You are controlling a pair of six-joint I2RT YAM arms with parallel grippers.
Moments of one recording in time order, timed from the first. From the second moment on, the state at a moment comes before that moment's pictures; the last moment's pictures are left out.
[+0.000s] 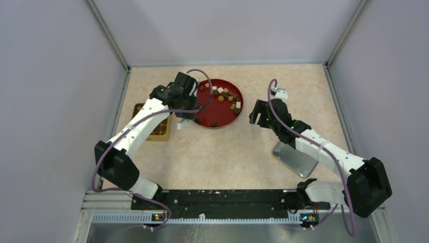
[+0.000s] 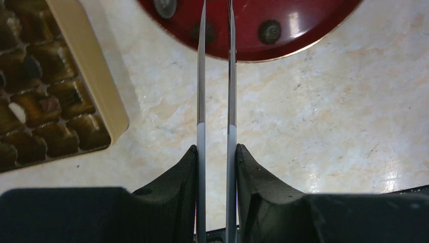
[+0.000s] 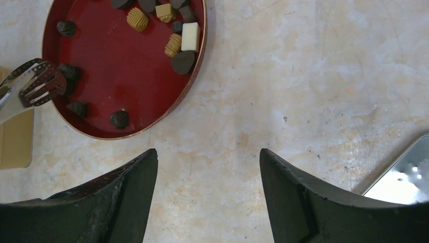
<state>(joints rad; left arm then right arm) -0.49 1.51 1.44 -0.96 -0.06 -0.24 0.58 1.21 0.81 -0.20 0.29 0.60</state>
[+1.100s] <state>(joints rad) -0.12 1.24 1.36 -1.21 -0.30 -0.42 0.58 1.24 0.79 -0.13 0.23 0.56</state>
